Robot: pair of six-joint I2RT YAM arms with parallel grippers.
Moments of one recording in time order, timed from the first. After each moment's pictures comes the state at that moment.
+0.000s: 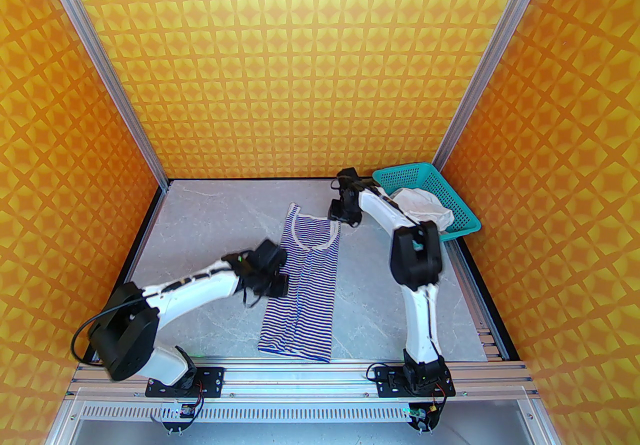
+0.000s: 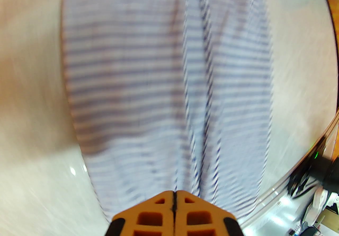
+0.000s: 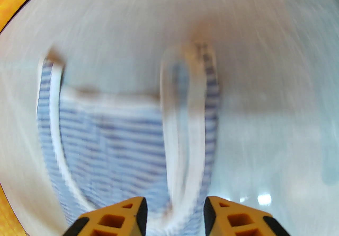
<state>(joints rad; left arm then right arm) -0.71 1.59 1.07 -0.59 0.21 -0.54 0.29 2.08 1.75 -0.84 -0.10 0.42</state>
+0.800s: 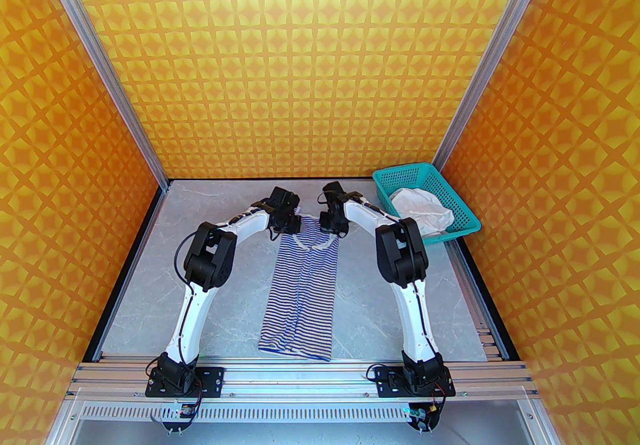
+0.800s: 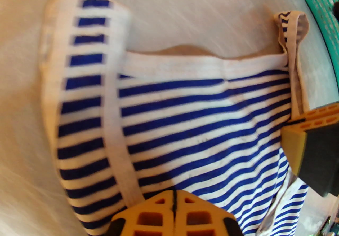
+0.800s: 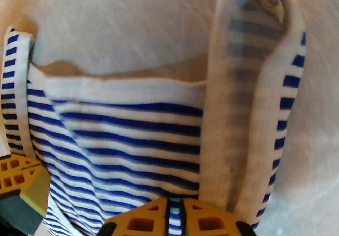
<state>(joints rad) -0.45 2.39 1.87 -0.44 0.29 -0.31 0.34 2.36 1.94 -0.79 -0.09 0.45</state>
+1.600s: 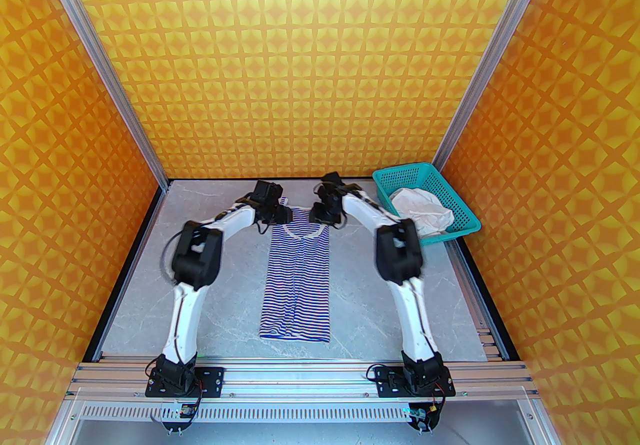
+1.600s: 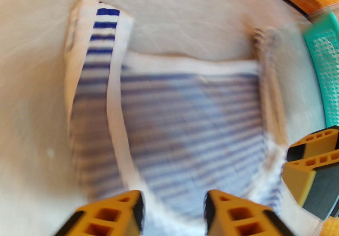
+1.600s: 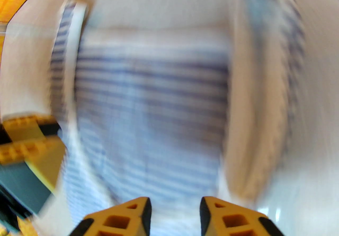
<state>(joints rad) -0.39 2.12 1.64 -0.40 0.28 -0.36 0.34 2.14 1.77 -0.76 -0.28 0.40</state>
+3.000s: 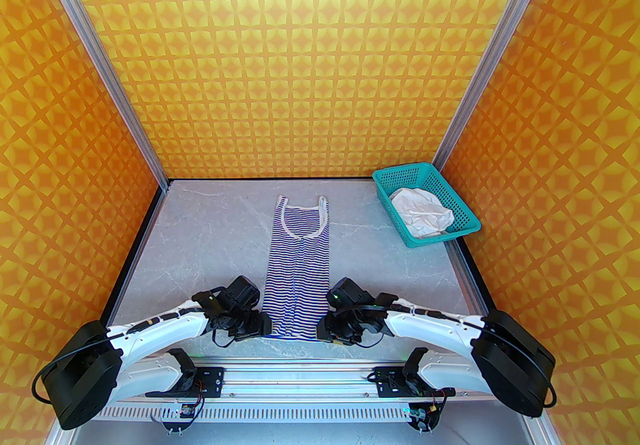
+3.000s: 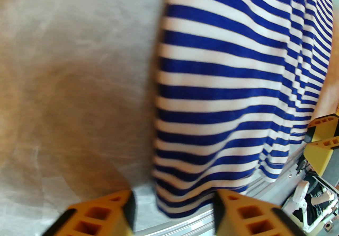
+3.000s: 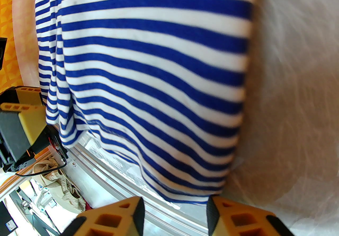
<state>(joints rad) -0.77 1.22 0.49 -0.50 0.36 -0.88 0.82 1.24 0.47 -0.39 -0.48 0.94</state>
